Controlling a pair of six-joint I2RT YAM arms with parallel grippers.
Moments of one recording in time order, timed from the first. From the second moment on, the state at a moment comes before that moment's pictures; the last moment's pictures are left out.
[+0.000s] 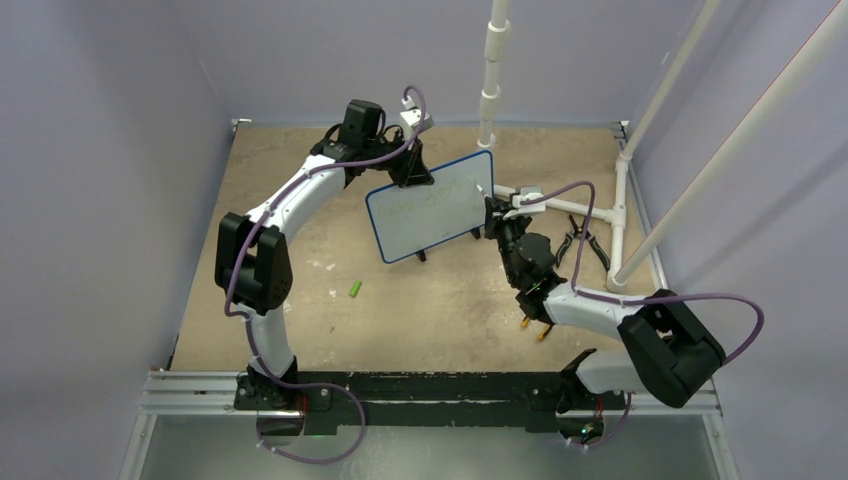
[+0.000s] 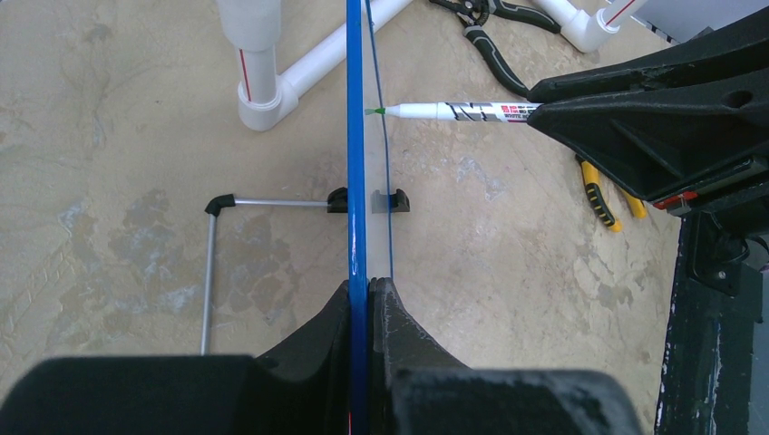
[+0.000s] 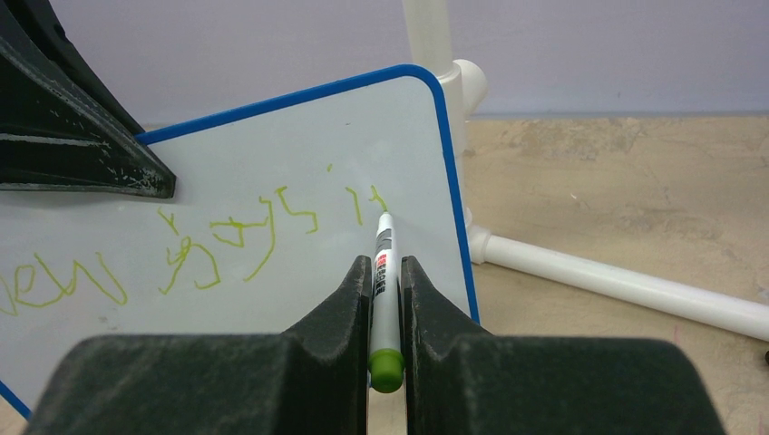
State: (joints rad) left arm -0.41 1.89 1.66 -0.39 0.77 0.19; right arm 0.64 1.33 0.46 0.99 0.49 0.12
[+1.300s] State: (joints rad) left arm -0.41 1.89 1.66 -0.39 0.78 0.19; right arm 0.62 1.32 0.48 1.02 0.51 0.07
